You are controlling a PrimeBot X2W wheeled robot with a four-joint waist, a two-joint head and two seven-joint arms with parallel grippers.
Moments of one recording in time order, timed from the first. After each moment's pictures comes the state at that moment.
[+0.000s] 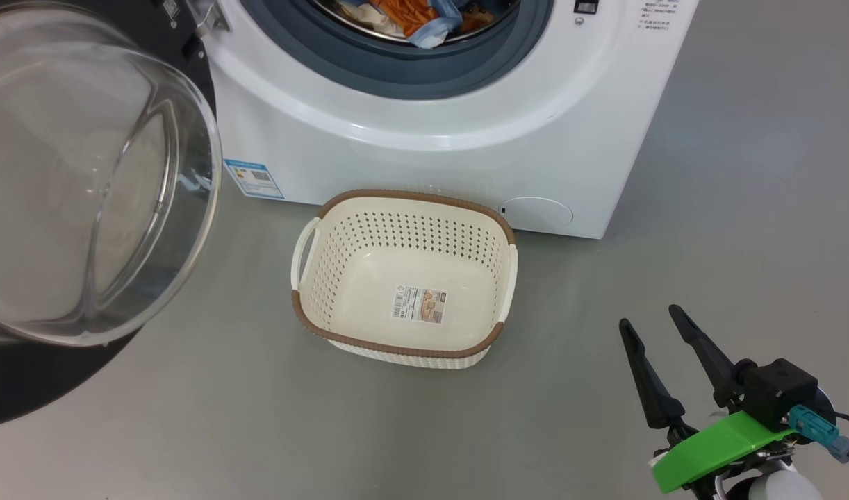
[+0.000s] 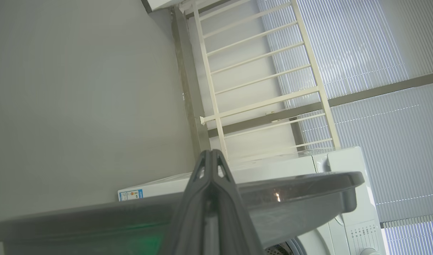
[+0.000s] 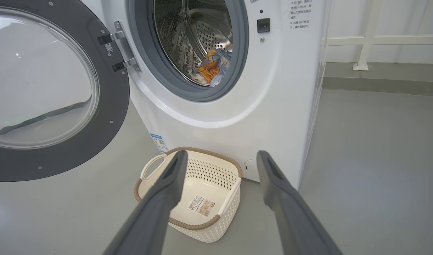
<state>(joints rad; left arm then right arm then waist) -0.44 0.39 0.70 0.45 -1.45 0.07 0.47 -0.08 -0.15 0.08 0.08 0.25 0.13 -0.16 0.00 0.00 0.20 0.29</state>
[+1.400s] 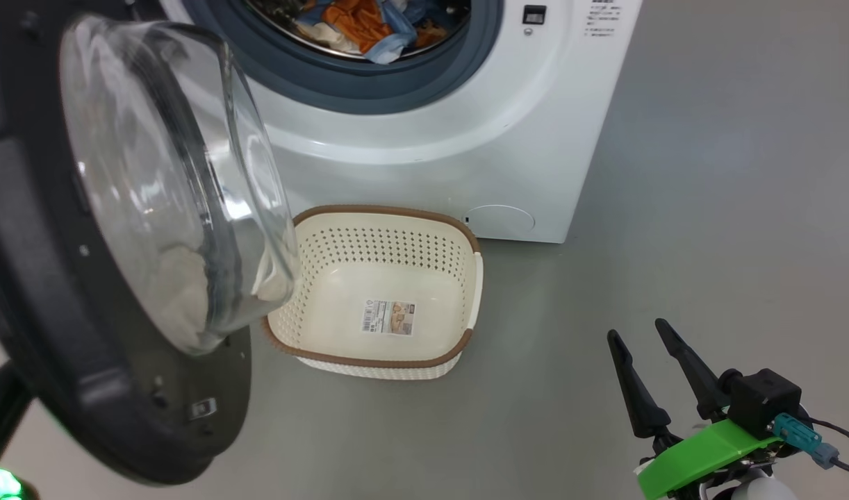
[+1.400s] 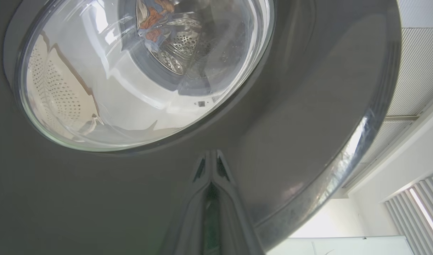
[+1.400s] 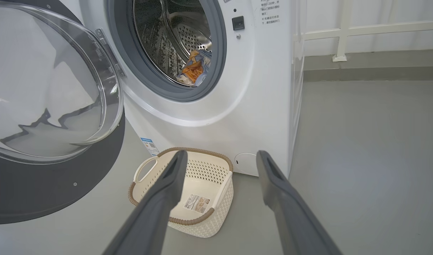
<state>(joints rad) -0.12 0.17 0.49 -0.15 -1.75 0.20 1.07 -0.09 -0.12 0.10 0.15 0.29 0.13 -0.19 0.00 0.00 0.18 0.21</state>
